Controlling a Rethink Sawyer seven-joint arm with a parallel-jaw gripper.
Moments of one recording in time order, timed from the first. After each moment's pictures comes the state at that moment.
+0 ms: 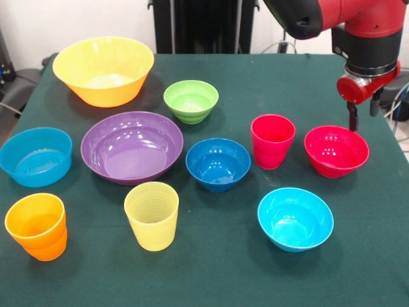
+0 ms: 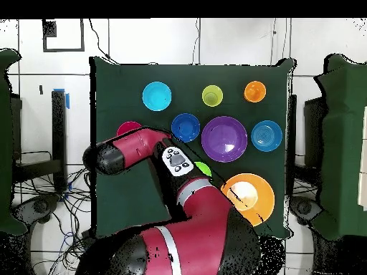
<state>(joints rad) -0.23 -0.47 0.50 1.64 -0.46 0.48 1.56</state>
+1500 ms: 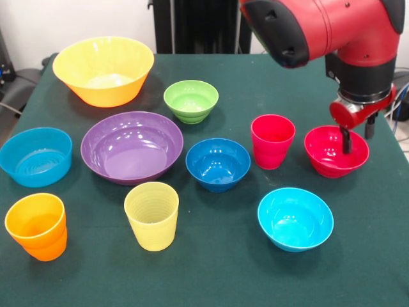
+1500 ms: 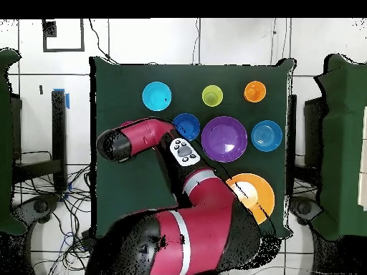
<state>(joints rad) -0.24 -0.37 0.51 1.51 -0.46 0.53 1.56</state>
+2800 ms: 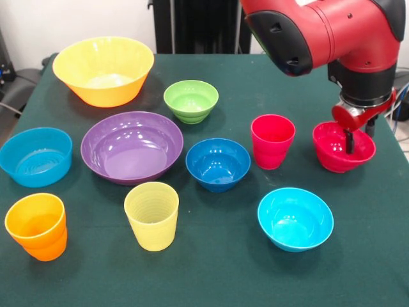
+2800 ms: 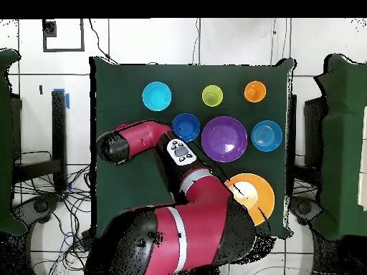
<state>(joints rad) -0.23 -0.35 0.51 1.51 -0.46 0.53 1.56</state>
